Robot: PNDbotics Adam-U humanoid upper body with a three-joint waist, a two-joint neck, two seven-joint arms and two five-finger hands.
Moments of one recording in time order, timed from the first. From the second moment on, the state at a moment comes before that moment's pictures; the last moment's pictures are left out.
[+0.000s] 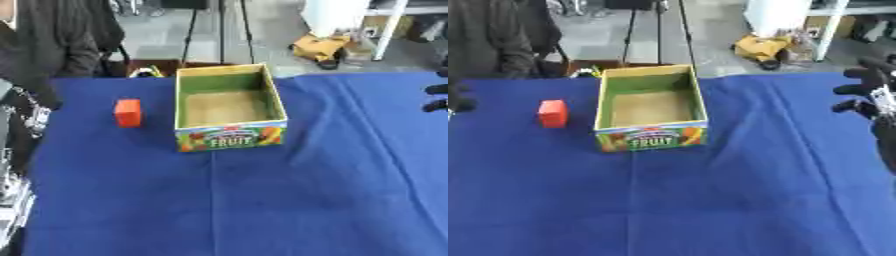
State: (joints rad) left arm -0.33 0.33 0.14 -1.60 -0.05 -0.15 0.12; right arm -0.31 -0.50 -0.07 -1.70 -0.39 -0.12 0.01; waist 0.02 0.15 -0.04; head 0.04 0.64
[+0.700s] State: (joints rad) left arm -0.40 0.40 0.12 -1.57 -0.15 -0.08 0.05; right arm -0.31 -0.50 -0.07 -1.70 -0.39 -0.12 0.01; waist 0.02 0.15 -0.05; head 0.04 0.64
